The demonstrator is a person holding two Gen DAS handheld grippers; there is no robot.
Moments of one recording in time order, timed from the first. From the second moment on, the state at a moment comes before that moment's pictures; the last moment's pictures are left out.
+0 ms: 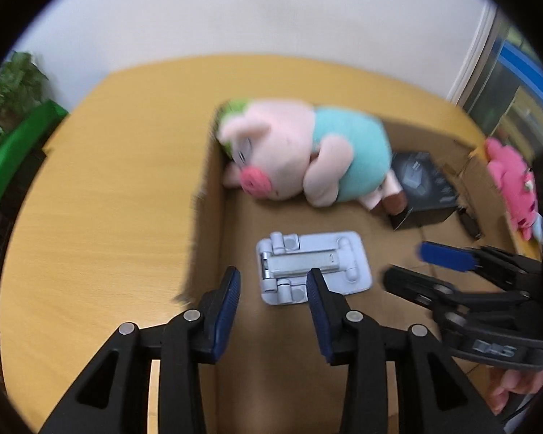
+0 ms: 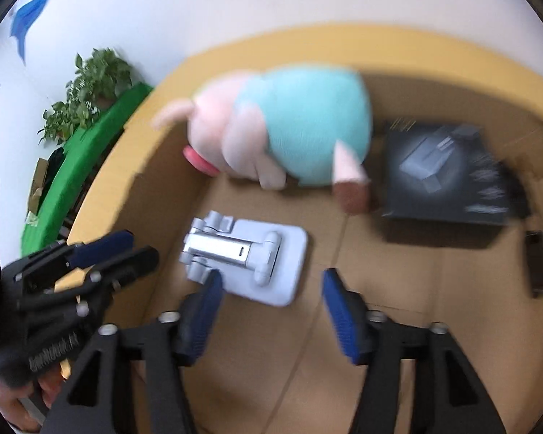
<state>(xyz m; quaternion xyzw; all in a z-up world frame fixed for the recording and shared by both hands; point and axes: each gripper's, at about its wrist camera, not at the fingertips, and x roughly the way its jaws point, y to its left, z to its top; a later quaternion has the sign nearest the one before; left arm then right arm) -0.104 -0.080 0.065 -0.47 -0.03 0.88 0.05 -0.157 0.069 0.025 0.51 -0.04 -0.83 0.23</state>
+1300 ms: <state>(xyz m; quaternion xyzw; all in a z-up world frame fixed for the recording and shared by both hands) 0.059 -0.077 -0.032 -0.47 -0.09 0.87 0.13 0.060 0.110 -0.040 0.47 -0.01 -0.86 0.21</state>
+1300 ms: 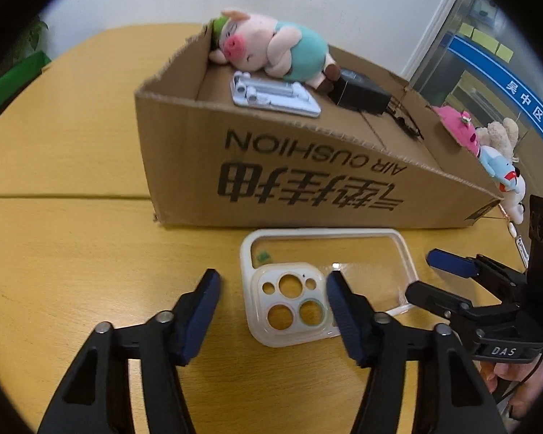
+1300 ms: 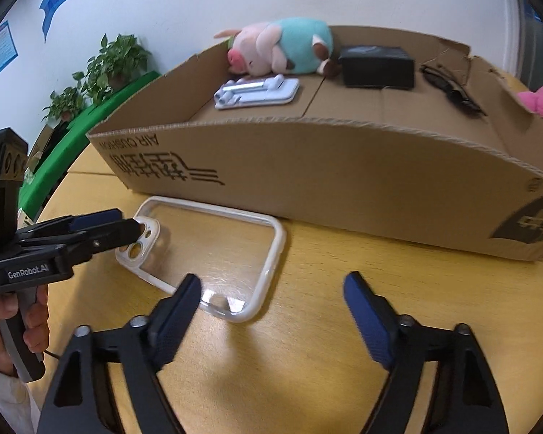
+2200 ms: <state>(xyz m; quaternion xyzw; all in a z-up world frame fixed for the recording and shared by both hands) 0.068 -0.041 0.053 -0.35 -0.10 0.91 0.20 0.087 0.166 0.045 0.33 -0.09 -0.90 0.26</state>
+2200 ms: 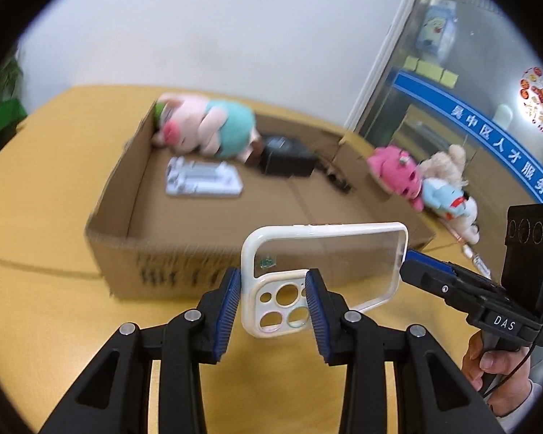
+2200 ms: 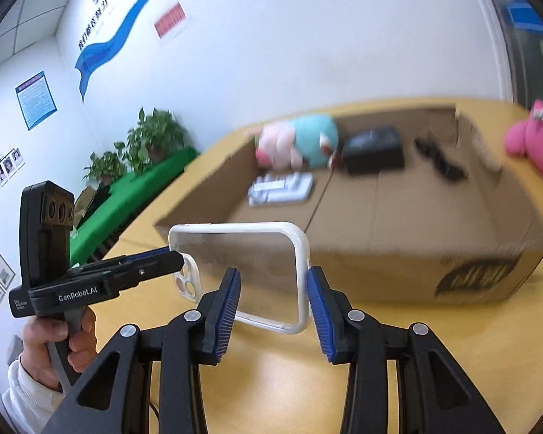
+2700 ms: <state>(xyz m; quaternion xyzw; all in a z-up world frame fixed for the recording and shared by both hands) -0.075 -0.011 0.080 -0.40 -0.10 0.89 0.20 -0.054 0.180 0.085 0.37 -0.06 -0.90 0.23</state>
